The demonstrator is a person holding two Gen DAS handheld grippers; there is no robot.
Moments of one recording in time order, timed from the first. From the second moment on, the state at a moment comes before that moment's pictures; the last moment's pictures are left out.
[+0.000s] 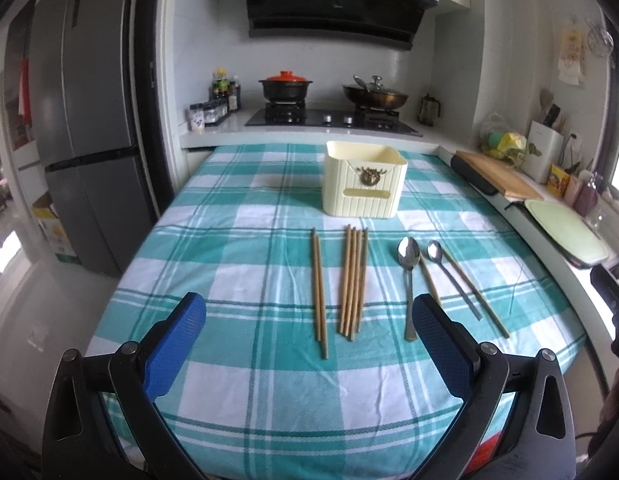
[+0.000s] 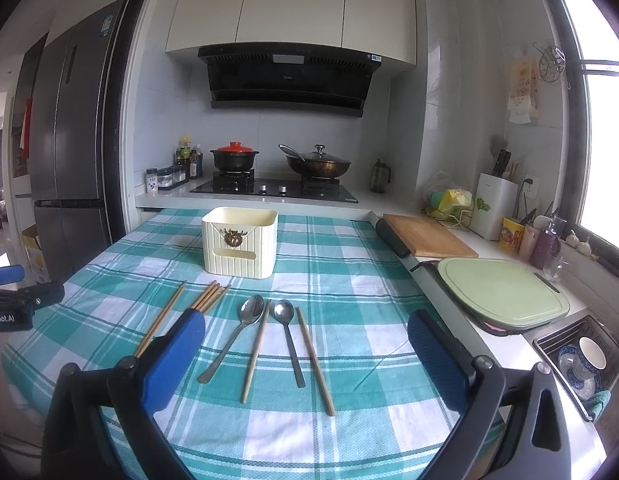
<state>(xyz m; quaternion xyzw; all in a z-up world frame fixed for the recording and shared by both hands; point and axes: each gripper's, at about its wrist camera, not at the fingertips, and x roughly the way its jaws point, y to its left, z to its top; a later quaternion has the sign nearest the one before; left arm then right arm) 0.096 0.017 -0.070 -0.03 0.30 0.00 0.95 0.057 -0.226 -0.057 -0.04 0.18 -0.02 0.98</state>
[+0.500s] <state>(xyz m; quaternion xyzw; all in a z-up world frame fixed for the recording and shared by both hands) 0.135 0.035 -0.107 -0.04 0.37 0.01 0.93 0.088 -0.255 -0.090 -0.05 0.21 0.00 0.98</state>
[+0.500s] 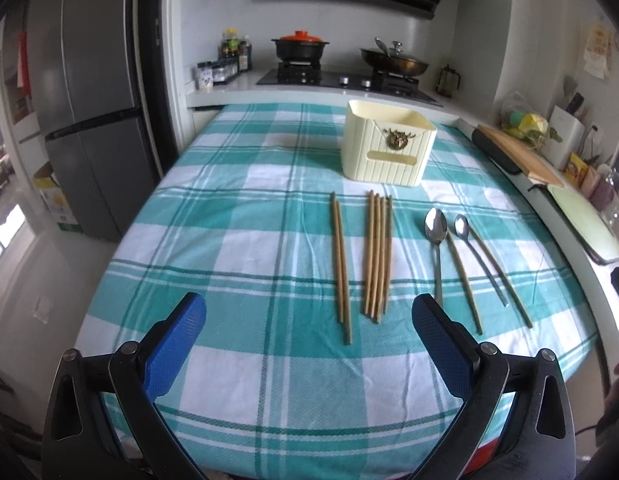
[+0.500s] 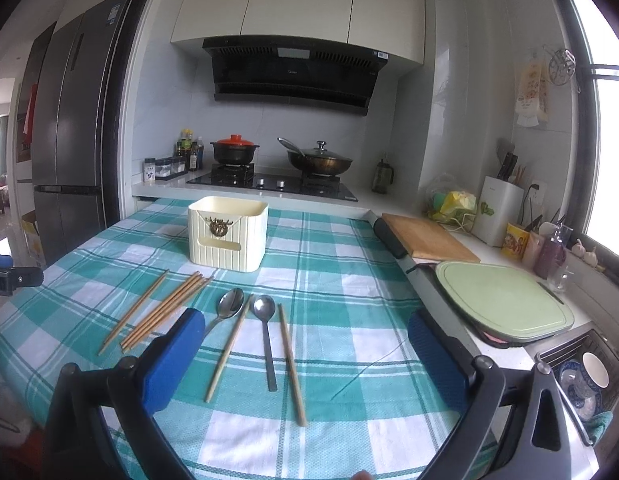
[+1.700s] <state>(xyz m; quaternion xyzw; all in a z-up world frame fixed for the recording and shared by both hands) 0.301 0.032 -0.227 0.04 0.47 0.00 0.88 0.145 -0.278 -0.148 0.02 0.35 0.01 0.94</state>
